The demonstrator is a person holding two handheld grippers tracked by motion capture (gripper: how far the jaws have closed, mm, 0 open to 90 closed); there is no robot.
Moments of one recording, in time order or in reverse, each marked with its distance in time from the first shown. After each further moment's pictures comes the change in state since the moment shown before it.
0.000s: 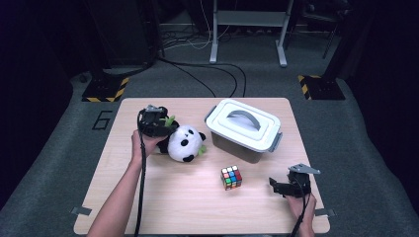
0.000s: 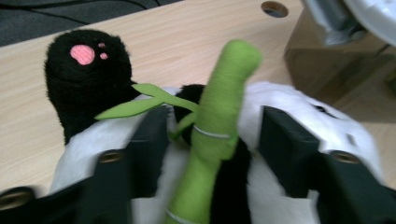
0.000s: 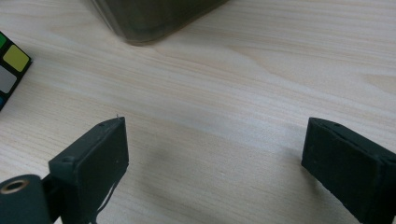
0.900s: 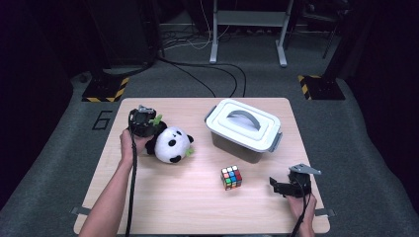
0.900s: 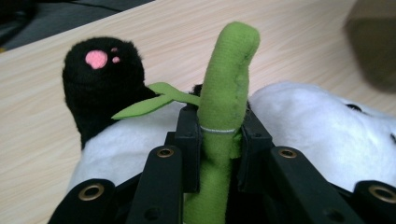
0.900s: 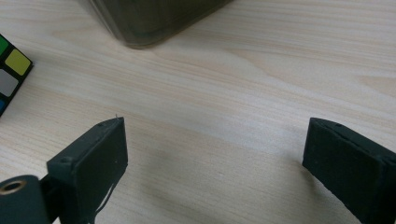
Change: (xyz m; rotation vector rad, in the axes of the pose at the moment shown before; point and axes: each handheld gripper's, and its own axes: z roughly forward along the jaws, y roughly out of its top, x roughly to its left) left arm 0.027 -0.011 -0.005 0.057 0.094 0.002; right arm -0.001 0.000 -0.001 -0.011 -0.002 0.007
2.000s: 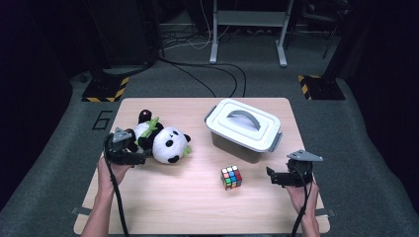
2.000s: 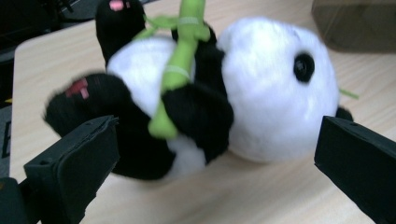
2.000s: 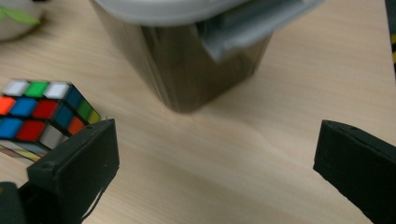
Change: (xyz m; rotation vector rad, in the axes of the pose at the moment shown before) left arm -0.014 -0.065 -0.083 -0.094 0.066 0.023; right arm 0.029 0.058 -0.038 -0.024 0.002 -0.079
